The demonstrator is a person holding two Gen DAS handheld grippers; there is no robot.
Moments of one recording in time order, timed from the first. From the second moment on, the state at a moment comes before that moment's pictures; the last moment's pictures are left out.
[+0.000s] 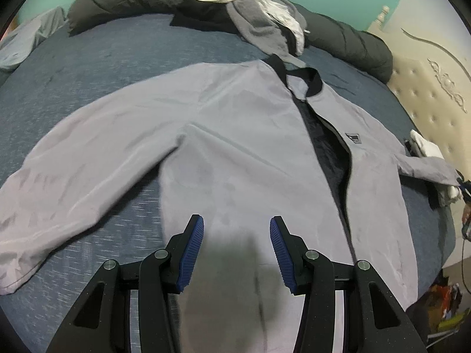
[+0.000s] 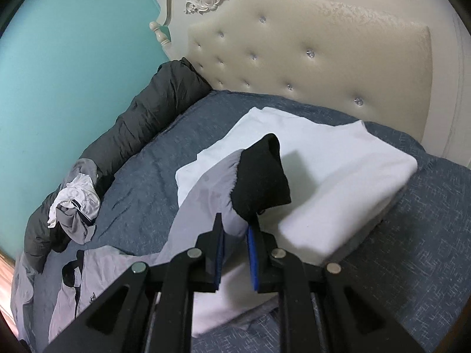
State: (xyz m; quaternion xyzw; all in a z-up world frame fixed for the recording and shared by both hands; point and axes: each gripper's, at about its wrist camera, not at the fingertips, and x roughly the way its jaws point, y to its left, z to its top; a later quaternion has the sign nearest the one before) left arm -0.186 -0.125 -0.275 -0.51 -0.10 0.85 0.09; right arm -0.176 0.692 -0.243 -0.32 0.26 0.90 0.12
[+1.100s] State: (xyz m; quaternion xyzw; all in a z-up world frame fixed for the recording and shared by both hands) left arm -0.329 0.053 -0.354 -0.56 -0.12 0.81 0.15; right arm -0.177 0.677 -0.246 -0.32 0.23 0.91 0.09
